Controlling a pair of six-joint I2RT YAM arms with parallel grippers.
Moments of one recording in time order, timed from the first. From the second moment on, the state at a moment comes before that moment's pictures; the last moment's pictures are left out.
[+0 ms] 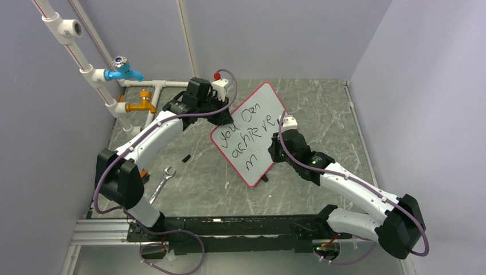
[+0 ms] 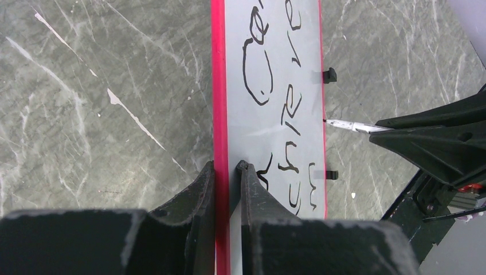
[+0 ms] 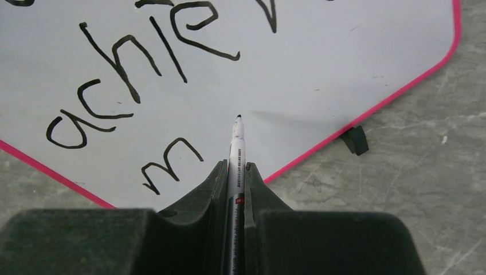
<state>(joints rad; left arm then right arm) -0.49 1.59 1.40 -0.45 0.37 -0.10 0.72 1.06 0.72 -0.27 0.26 0.41</state>
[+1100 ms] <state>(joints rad) -0.49 1.59 1.40 -0.45 0.37 -0.10 0.71 1.10 0.69 -0.18 0.09 0.42</state>
